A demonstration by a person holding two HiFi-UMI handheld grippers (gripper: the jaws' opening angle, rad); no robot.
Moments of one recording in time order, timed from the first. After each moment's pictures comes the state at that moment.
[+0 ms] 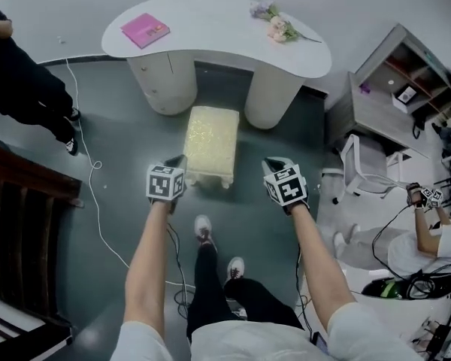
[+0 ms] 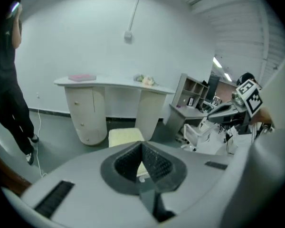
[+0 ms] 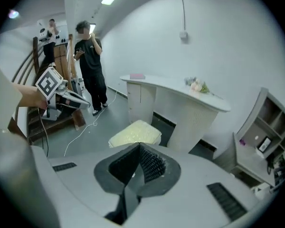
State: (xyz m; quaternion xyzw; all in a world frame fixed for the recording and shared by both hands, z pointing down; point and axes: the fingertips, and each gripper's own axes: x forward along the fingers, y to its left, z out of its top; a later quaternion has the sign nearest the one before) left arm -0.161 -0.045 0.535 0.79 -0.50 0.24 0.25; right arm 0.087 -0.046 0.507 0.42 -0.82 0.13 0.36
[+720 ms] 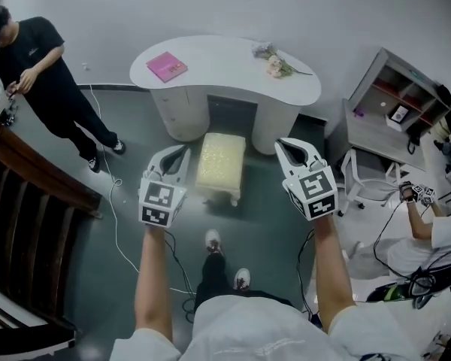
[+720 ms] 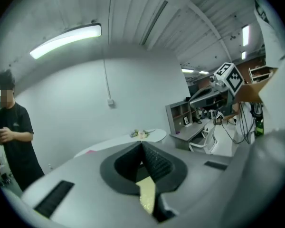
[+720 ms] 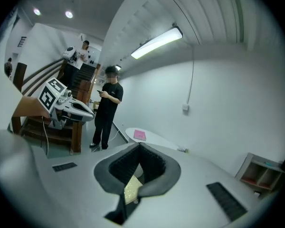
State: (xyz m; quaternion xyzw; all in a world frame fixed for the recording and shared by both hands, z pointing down) left arm -0.140 0.052 0.202 0.83 -0.53 0.17 -0.06; right arm 0.068 0.032 0.170 0.42 -0.88 -0.10 0.18
